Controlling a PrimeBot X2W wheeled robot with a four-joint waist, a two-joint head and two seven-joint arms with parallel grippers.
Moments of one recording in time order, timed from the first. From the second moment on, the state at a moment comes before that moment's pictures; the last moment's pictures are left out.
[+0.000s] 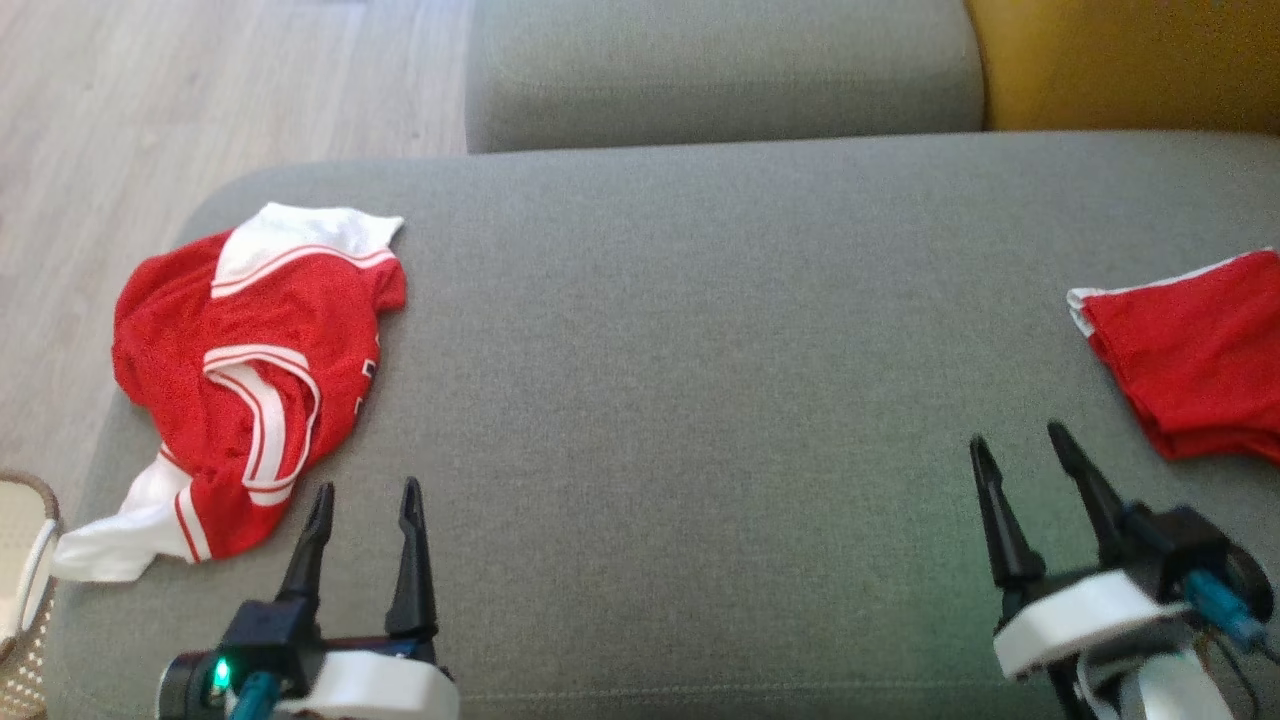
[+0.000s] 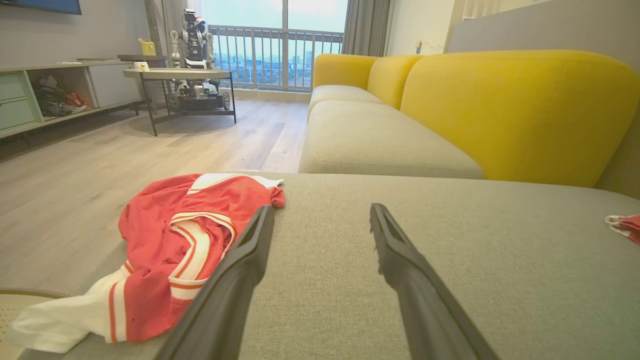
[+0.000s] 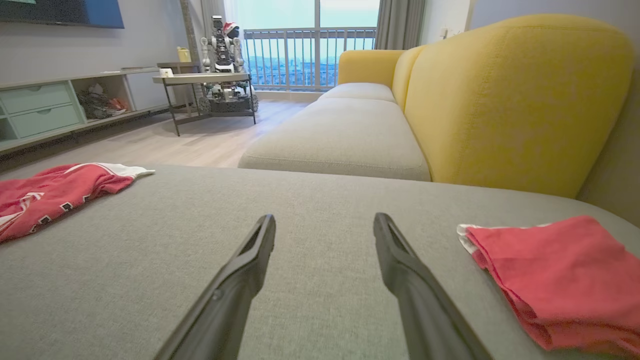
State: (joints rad) left arm 0.16 0.07 -0.22 0.00 -0.14 0.16 -0.25; right arm -0.02 -0.05 -0.09 0.22 0.03 0.13 -0.25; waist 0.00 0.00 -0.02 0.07
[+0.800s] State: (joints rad) left arm 0.22 0.06 -0.16 0.07 -0.08 0.06 -0.25; right arm 0.10 -0.04 -0.04 0.20 0.14 0.13 -0.25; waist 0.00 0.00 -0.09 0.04
